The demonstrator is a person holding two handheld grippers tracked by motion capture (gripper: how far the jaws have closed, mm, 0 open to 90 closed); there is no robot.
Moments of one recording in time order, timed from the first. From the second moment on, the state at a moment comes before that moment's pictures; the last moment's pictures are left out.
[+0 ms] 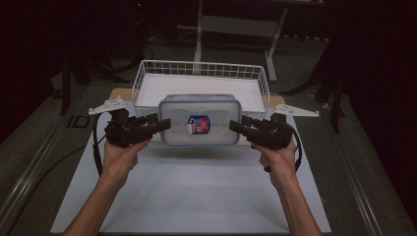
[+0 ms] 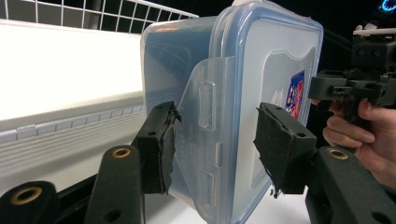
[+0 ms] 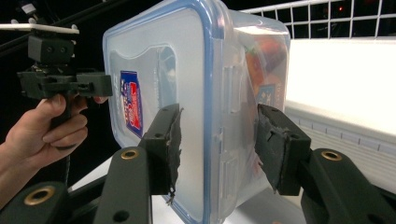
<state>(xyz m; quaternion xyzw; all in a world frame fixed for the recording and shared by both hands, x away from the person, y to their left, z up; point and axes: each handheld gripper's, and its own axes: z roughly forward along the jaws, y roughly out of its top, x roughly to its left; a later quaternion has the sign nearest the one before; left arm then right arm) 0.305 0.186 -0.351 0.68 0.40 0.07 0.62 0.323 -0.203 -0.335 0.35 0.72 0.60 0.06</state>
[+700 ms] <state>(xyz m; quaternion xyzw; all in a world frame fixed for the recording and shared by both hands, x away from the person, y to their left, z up) 0.339 0.185 -0.324 0.68 0.38 0.09 0.62 0.356 -0.202 -0.317 0.35 0.71 0.61 0.06</state>
